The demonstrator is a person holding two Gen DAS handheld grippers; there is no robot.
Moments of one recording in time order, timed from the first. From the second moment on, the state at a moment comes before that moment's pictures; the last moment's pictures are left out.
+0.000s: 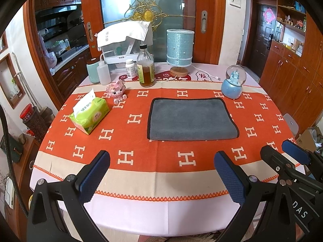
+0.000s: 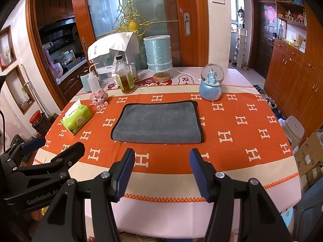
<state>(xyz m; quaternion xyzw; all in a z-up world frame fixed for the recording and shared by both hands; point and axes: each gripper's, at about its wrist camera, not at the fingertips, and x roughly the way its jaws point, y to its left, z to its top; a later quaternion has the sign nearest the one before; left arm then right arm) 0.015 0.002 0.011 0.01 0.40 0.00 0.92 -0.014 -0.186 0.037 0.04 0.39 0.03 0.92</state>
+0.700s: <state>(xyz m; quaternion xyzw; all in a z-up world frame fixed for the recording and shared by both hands) 0.014 0.005 0.011 0.01 0.40 0.00 0.92 -0.013 -0.185 0.038 0.04 0.39 0.03 0.92</state>
